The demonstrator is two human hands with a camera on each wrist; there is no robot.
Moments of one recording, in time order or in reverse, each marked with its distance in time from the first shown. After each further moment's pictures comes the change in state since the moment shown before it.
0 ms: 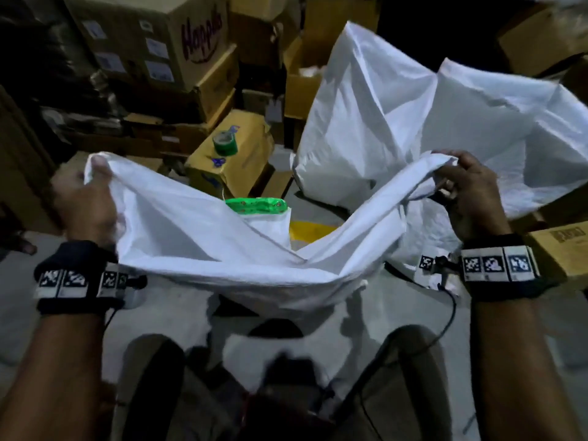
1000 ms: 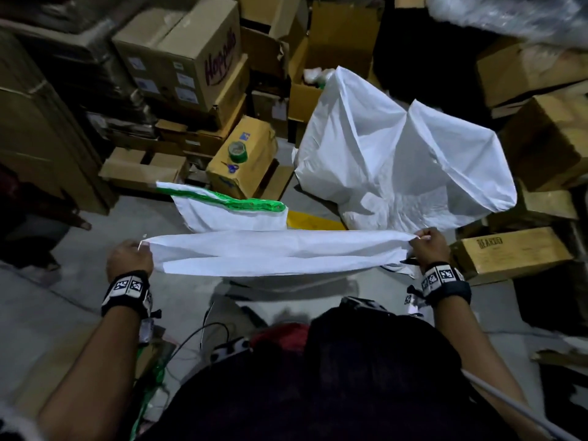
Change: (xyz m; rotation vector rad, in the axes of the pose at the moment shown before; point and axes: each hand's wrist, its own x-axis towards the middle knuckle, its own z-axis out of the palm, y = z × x) left_hand -0.103 0.151 -0.132 0.690 -0.135 -0.283; right_hand -0.029 -0.100 -0.104 -0.648 0.198 0.498
